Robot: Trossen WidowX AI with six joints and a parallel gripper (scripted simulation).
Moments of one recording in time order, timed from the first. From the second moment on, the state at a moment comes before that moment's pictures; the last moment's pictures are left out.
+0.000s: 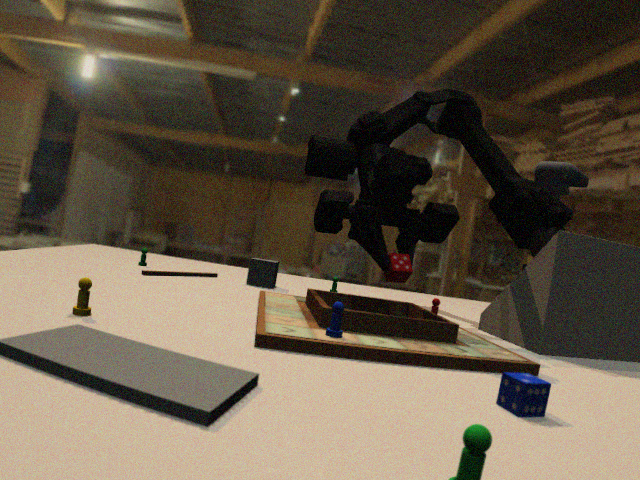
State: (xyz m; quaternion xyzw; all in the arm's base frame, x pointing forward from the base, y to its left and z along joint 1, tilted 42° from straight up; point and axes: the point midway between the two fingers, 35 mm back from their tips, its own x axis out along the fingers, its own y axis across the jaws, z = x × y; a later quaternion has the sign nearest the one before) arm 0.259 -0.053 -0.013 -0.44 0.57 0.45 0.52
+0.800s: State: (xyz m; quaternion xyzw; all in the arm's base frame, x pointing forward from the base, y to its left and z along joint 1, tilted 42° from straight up) arm 0.267 -0.052 0.032 -0.43 0.51 0.48 0.58
